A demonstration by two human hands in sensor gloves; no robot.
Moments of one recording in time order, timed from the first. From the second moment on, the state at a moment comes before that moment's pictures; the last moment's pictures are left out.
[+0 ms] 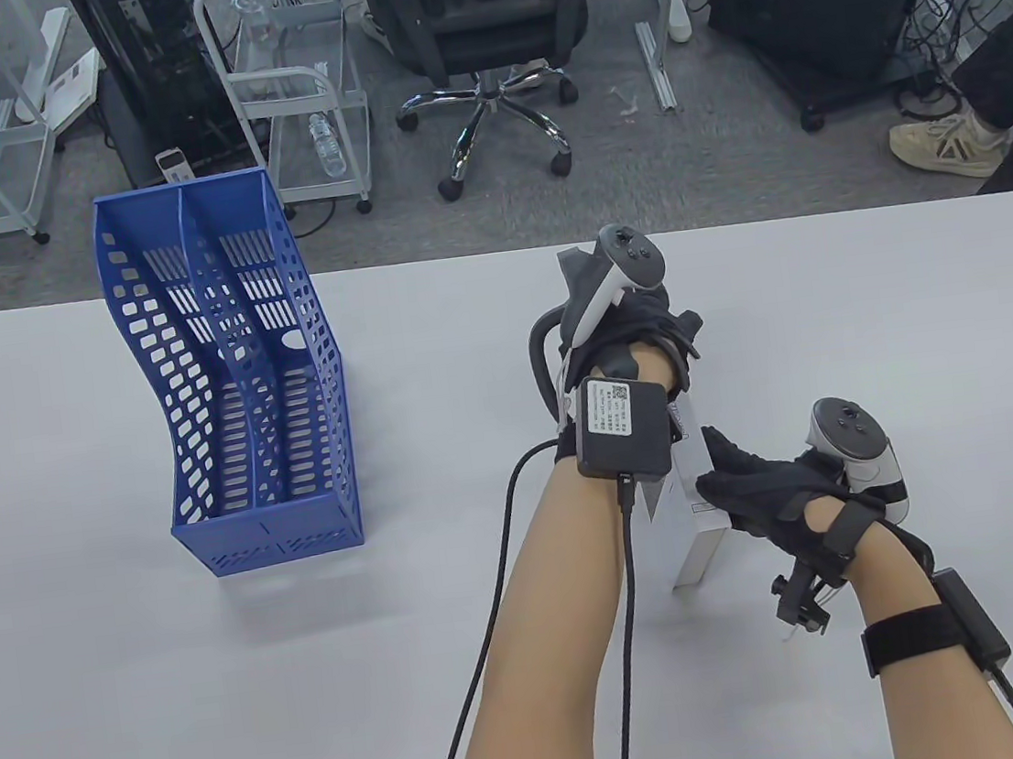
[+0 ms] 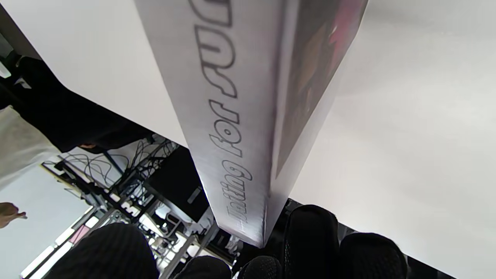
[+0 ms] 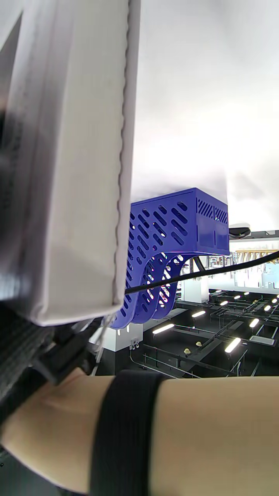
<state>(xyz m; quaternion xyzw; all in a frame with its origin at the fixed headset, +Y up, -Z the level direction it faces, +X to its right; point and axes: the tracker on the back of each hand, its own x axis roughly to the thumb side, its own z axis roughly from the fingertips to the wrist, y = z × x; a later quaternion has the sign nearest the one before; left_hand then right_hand) 0.068 -0.625 -0.468 -0.24 -0.01 0.22 0.94 0.235 -0.723 -0.321 0.13 0.26 0.70 0.65</state>
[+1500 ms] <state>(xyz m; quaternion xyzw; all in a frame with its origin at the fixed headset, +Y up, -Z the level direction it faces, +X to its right) -0.060 -0.558 -0.342 0.12 -0.23 0.34 0.91 0.211 -0.694 -0.315 0.11 0.03 0.97 0.24</state>
